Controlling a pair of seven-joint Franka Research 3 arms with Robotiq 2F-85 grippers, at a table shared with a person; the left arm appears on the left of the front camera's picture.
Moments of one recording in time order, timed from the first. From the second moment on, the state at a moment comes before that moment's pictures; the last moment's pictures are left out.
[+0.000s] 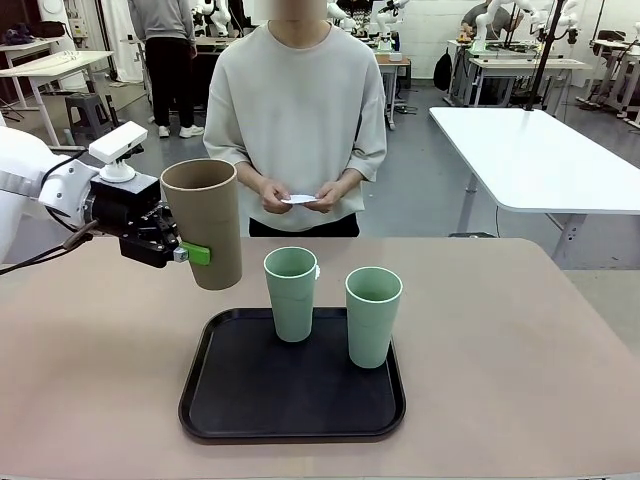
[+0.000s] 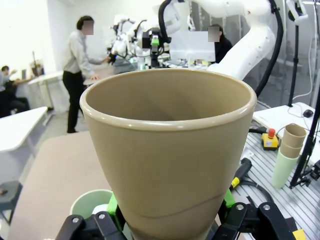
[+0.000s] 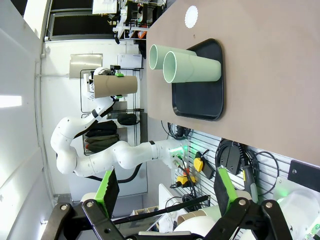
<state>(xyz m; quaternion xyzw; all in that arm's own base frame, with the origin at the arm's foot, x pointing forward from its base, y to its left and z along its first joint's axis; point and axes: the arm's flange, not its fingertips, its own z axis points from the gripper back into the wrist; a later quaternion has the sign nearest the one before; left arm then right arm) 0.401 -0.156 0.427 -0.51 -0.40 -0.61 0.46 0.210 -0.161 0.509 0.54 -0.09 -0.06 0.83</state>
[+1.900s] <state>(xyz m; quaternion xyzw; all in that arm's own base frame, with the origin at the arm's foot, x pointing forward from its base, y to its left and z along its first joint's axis) 0.600 -0.214 0.419 -0.47 -0.45 -0.58 0.49 0.210 -0.161 0.509 0.54 -0.09 -0.06 0.83</state>
